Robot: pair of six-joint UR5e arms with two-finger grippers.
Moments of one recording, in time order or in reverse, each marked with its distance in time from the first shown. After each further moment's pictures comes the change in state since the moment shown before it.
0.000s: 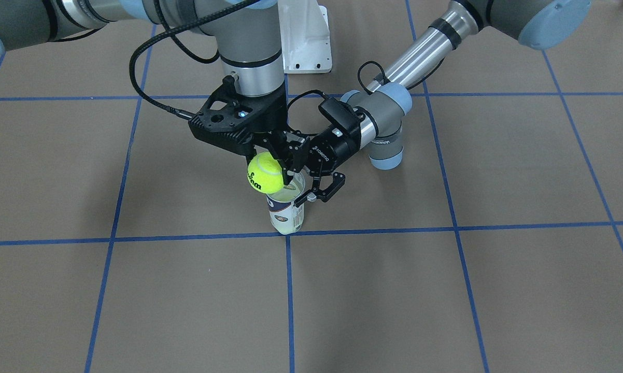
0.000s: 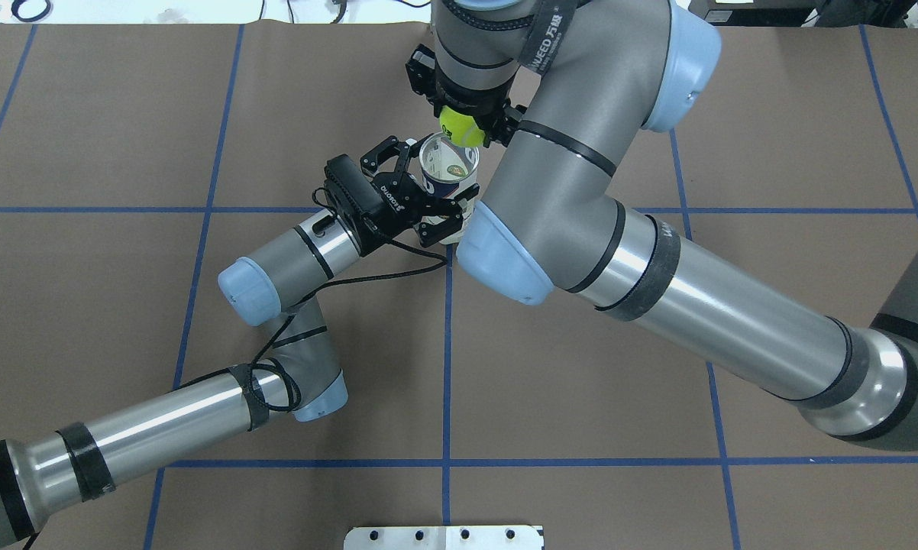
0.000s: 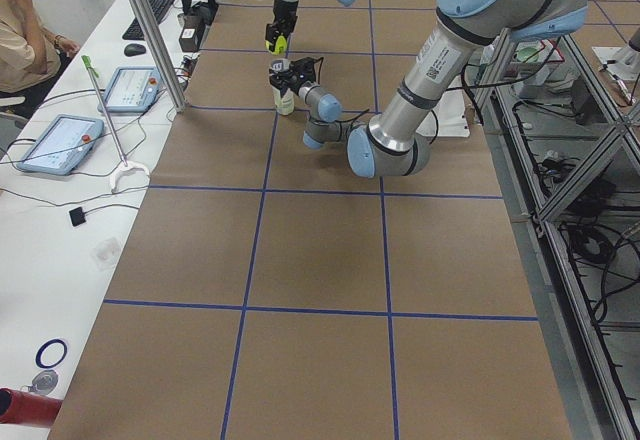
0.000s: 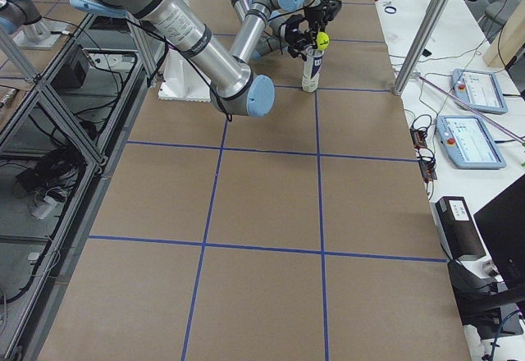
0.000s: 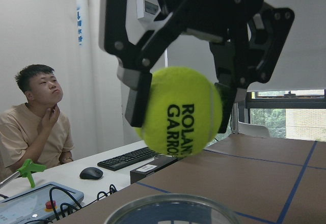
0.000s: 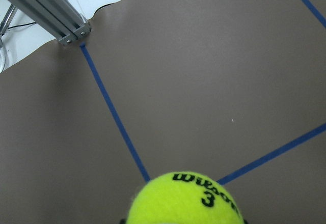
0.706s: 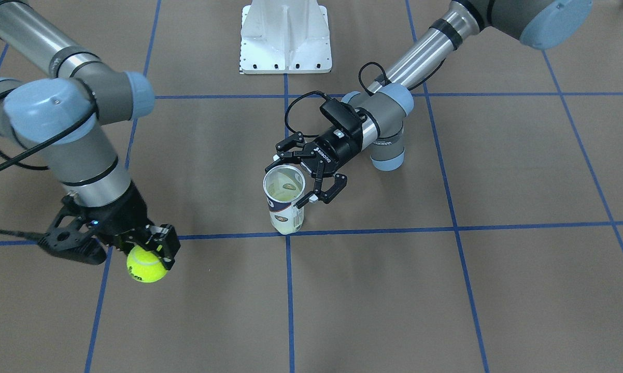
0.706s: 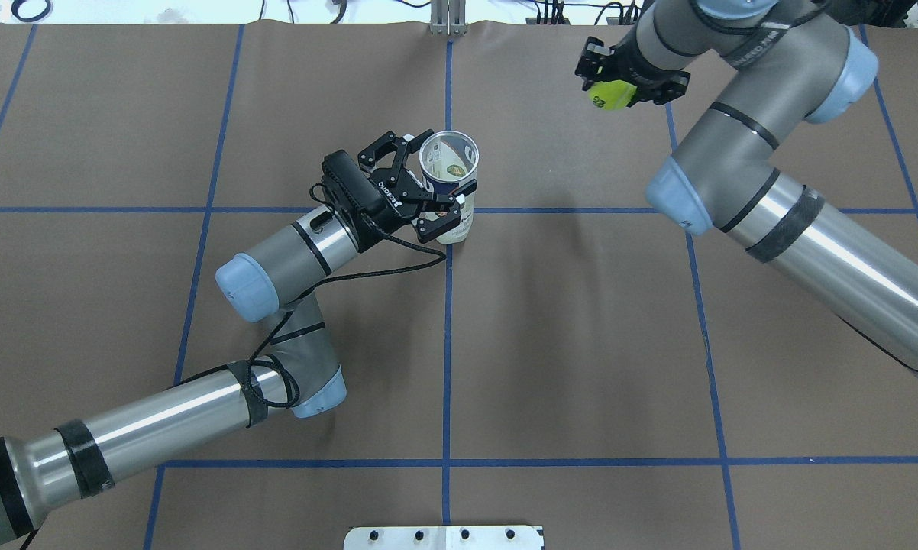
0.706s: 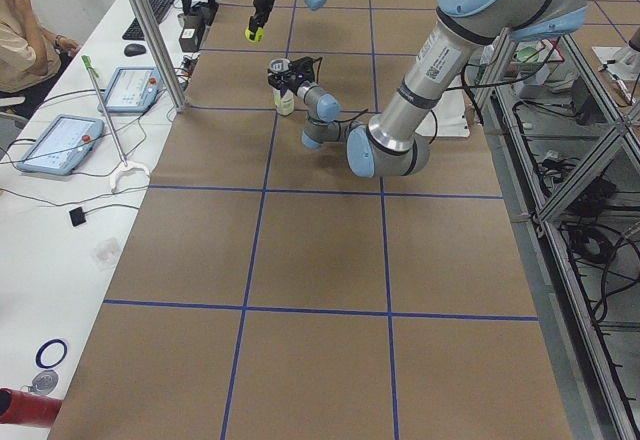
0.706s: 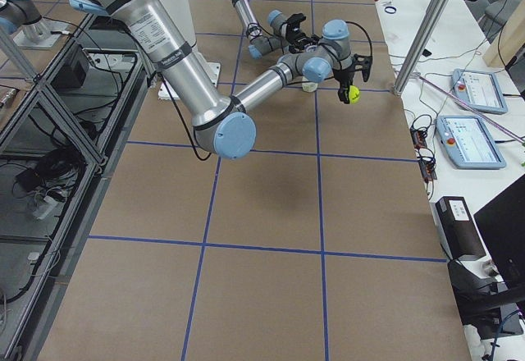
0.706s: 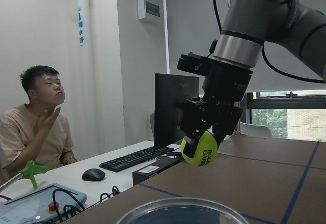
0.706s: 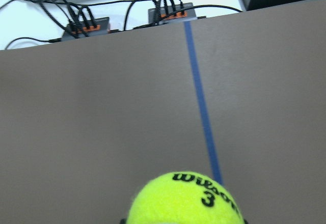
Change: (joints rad) left arm -0.008 0.001 0.000 0.000 -0.001 0.000; right arm 0.180 -0.279 -0.089 0.397 0.078 -0.279
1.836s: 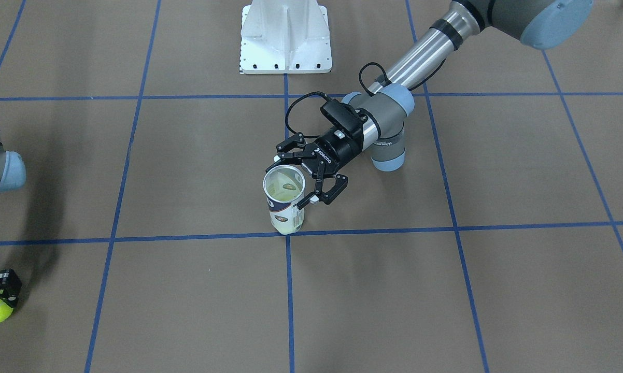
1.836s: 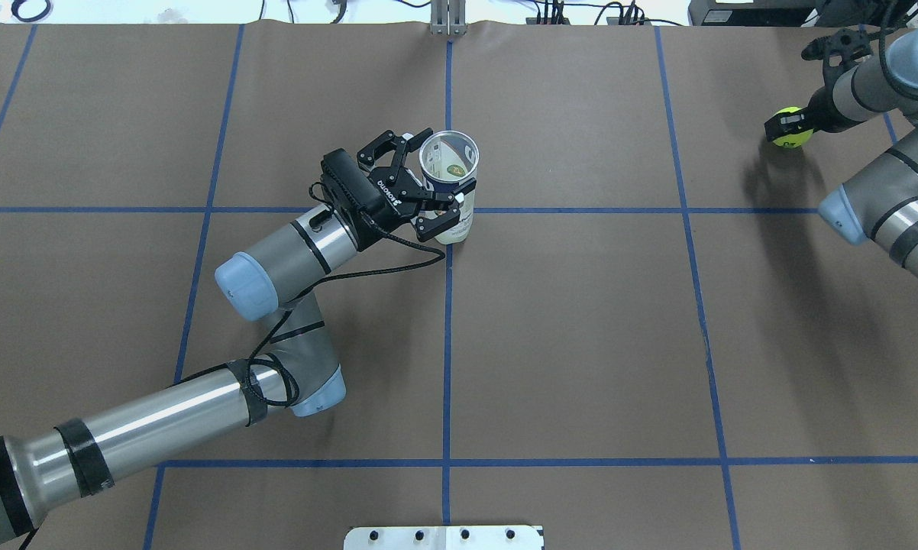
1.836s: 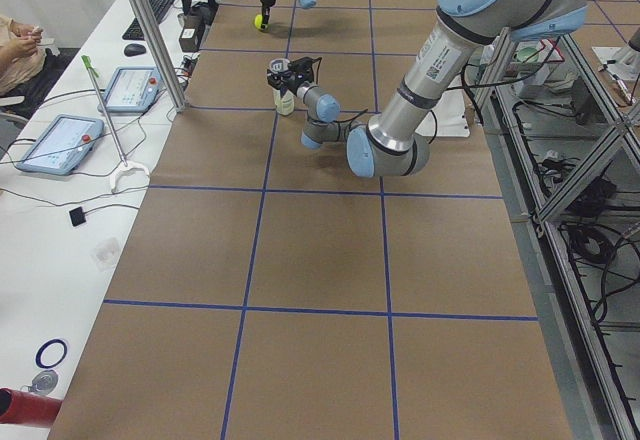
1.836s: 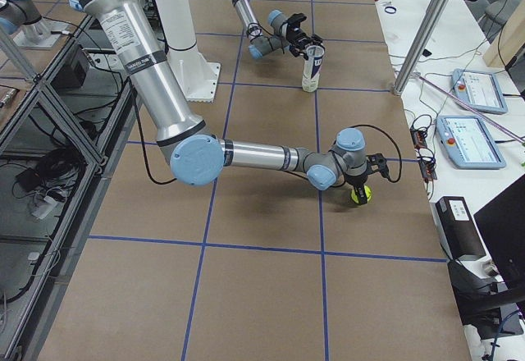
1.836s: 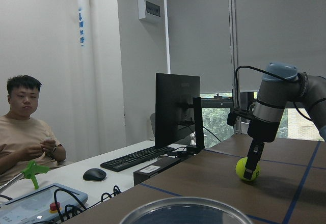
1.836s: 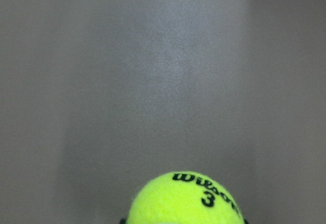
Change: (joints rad) left arm -0.003 0.000 0.001 0.000 0.000 0.000; right arm 0.238 -0.242 -0.541 0.622 0.092 -0.711
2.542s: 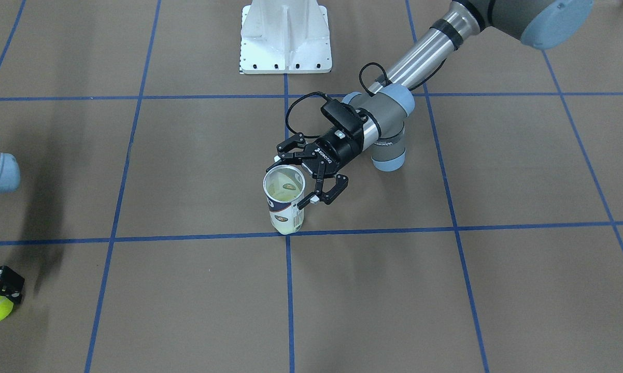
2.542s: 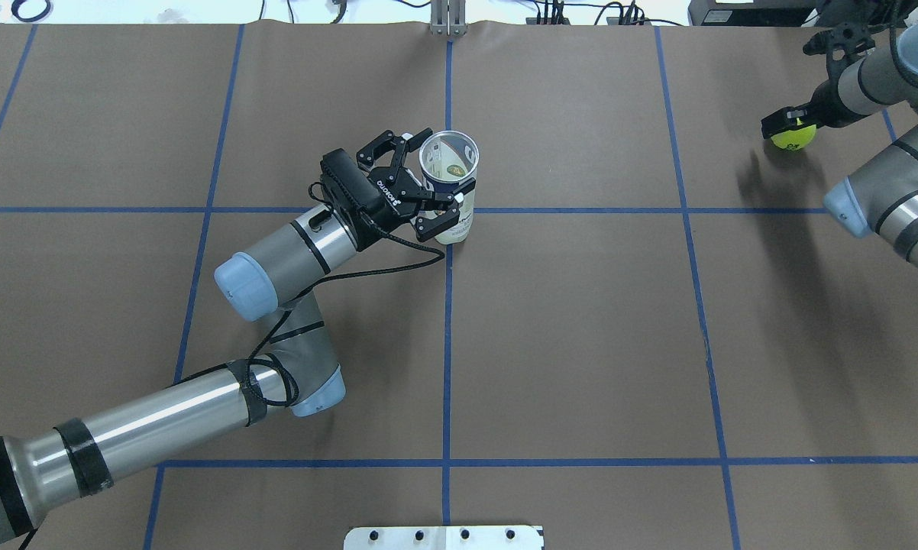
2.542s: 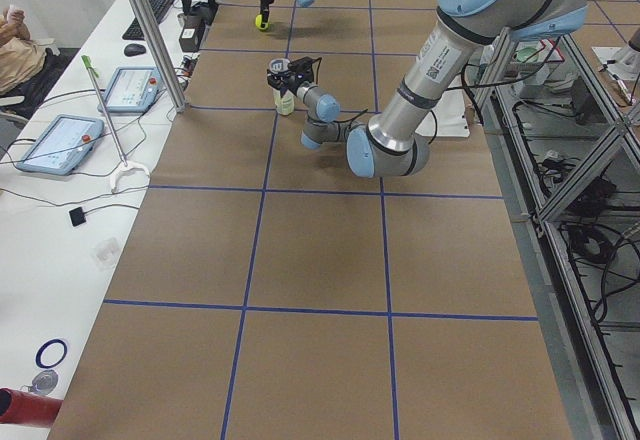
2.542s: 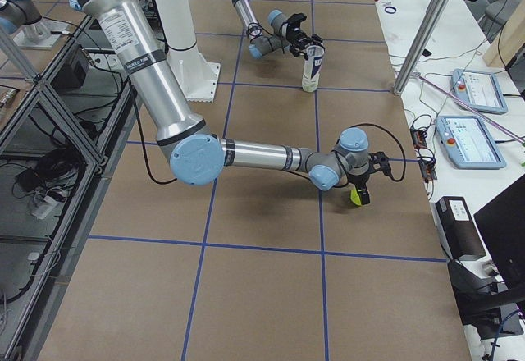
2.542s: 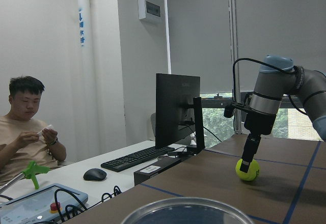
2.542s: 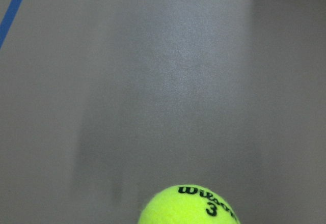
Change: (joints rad) left arm 0.000 0.001 0.000 0.000 0.000 0.000; right arm 0.013 -0.006 -0.026 0.012 0.041 -0.091
